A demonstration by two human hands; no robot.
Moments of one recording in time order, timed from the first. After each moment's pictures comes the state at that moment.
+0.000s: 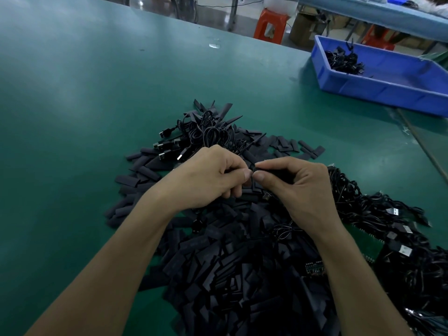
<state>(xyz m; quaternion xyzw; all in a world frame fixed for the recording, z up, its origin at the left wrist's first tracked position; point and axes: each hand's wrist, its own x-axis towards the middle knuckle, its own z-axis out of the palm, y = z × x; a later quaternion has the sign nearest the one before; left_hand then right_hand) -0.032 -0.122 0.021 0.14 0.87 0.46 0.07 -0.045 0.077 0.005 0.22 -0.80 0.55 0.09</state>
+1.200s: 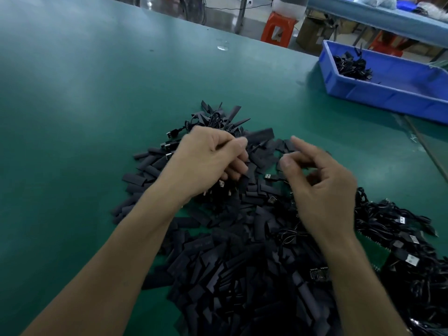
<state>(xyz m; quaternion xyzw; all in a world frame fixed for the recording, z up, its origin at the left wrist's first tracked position) -0.035 -0.129 0.025 0.02 0.79 0.61 -0.03 -0.037 0.074 0.011 0.12 -0.85 0.46 0.22</state>
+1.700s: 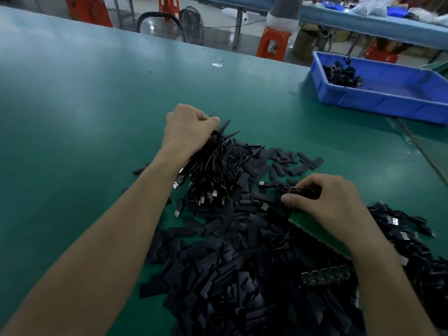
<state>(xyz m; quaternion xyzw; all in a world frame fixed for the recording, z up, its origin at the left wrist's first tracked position) -0.115 -0.142 0.035 -0.16 0.86 0.46 -0.15 -0.051 0.133 0.024 0.09 -0.95 0.29 0.01</state>
